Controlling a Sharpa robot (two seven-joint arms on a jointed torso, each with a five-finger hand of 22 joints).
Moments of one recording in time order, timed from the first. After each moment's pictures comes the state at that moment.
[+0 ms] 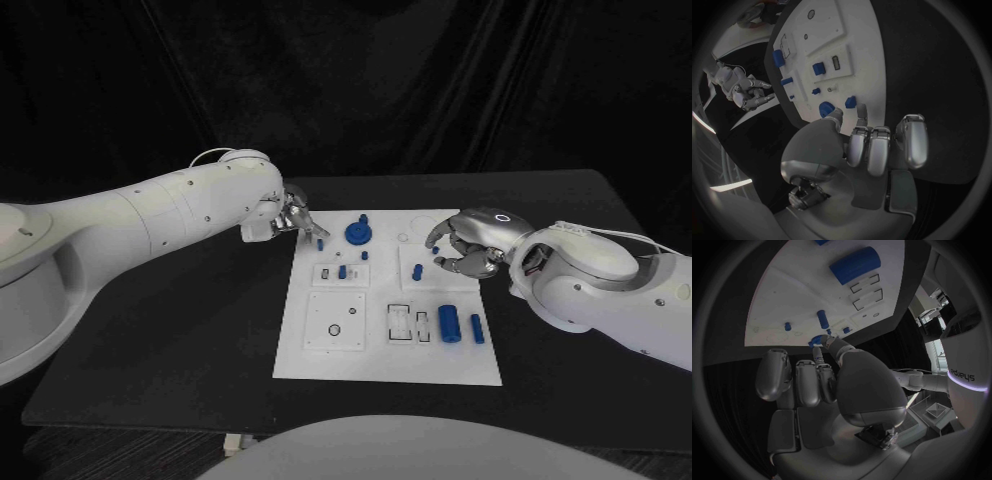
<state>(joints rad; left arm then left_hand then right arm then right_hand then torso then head) 1.31 -0.45 -0.21 0.86 -0.95 0.35 -0.38 1.10 0.04 0.07 0.21 0.06 0.90 0.09 0.32 1.01 1.47 0.03 1.51 1.31 1.46 -0.02 1.57 1.31 0.06 1.39 0.10 1.39 1.31 1.24 -0.92 -0.21 1.70 -1.60 -0.30 -0.20 1.33 -0.04 0.33 -0.02 0.37 0.78 0.14 0.23 0.24 1.44 0.05 1.48 1.31 1.47 -0.04 1.38 1.20 0.08 1.46 0.07 1.18 1.31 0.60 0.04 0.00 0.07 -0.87</state>
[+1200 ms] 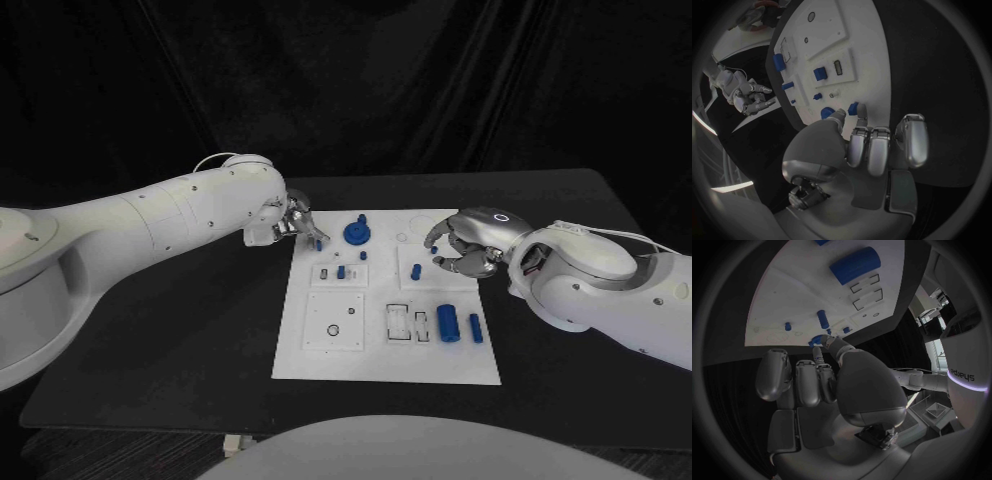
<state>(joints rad) 1.30 -0.44 -0.21 0.86 -0.96 0.36 -0.36 1.14 0.07 0.08 0.19 0.18 0.90 0.09 0.33 1.03 1.47 0.03 1.51 1.31 1.46 -0.02 1.57 1.31 0.06 1.38 0.10 1.38 1.31 1.24 -0.92 -0.21 1.70 -1.60 -0.30 -0.20 1.33 -0.04 0.33 -0.02 0.37 0.78 0.14 0.23 0.24 1.44 0.05 1.48 1.31 1.47 -0.04 1.38 1.20 0.08 1.46 0.07 1.18 1.31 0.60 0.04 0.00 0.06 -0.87</state>
